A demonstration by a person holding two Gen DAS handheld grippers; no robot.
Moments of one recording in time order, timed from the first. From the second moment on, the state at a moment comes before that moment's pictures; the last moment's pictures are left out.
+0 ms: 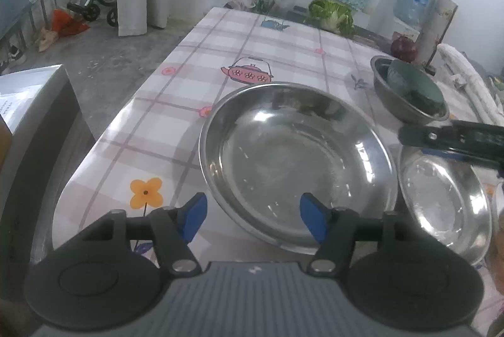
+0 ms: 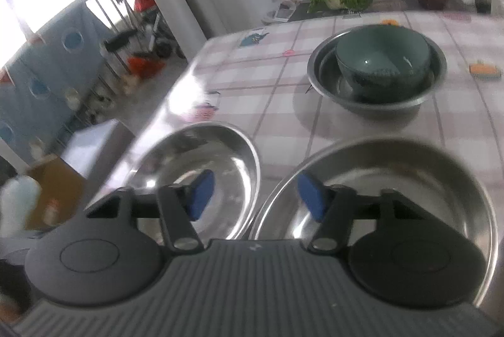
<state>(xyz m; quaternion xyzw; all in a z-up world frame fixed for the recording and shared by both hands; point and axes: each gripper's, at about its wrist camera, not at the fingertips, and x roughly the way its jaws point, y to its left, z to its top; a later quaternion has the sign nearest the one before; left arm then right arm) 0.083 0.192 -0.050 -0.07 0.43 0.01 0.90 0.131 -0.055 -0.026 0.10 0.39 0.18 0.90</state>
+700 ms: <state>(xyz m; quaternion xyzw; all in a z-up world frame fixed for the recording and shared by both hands) 0.076 0.219 -0.059 -0.09 0.46 0.01 0.88 0.151 -0.017 -0.049 0.06 0.41 0.19 0.89</state>
